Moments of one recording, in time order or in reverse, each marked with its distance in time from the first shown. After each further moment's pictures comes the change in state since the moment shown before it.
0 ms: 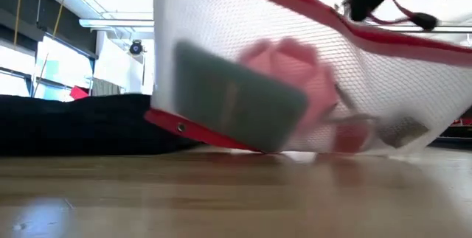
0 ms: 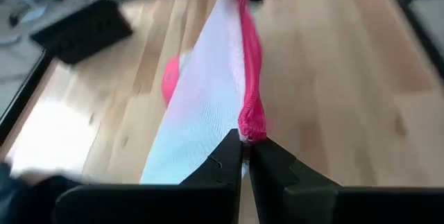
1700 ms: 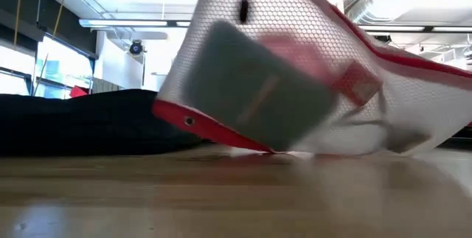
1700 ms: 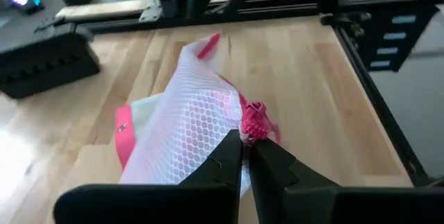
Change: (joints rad) left arm 0.118 0.082 0.000 0.386 0.112 0.063; right arm 0.048 -0.152 0.010 -0.054 0.225 -0.039
